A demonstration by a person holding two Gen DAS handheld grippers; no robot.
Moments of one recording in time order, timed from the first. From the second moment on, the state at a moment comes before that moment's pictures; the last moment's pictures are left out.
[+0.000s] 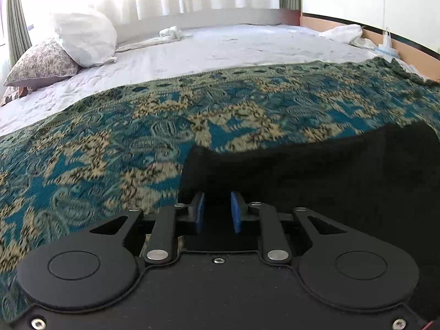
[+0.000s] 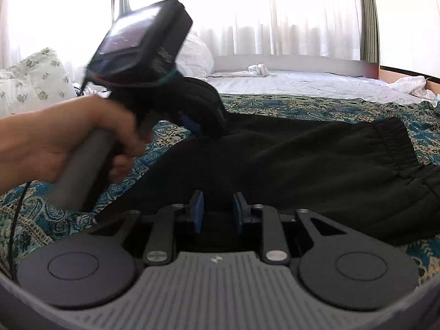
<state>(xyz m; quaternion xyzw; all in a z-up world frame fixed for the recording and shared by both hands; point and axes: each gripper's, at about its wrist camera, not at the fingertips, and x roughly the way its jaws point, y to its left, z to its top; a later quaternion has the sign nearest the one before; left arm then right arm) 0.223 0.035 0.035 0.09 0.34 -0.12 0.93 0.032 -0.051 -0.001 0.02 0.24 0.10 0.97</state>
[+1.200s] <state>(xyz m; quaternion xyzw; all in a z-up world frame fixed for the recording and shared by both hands) 0.036 0.032 0.056 0.04 0.27 -0.08 0.96 -0.023 -0.139 0.021 0.03 0.22 0.00 0.97</state>
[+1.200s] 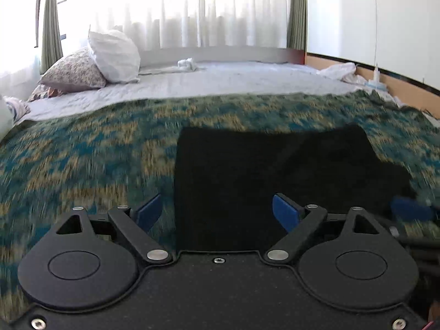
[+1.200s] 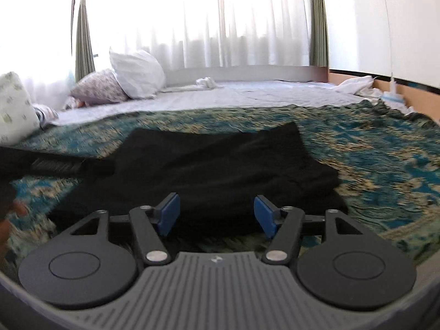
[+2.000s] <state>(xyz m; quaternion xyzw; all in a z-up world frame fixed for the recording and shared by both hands) 0.250 0.084 0.027 -0.14 0.40 -0.17 0.89 0.202 -0.301 -0.003 0.13 0.36 0.18 0.91</state>
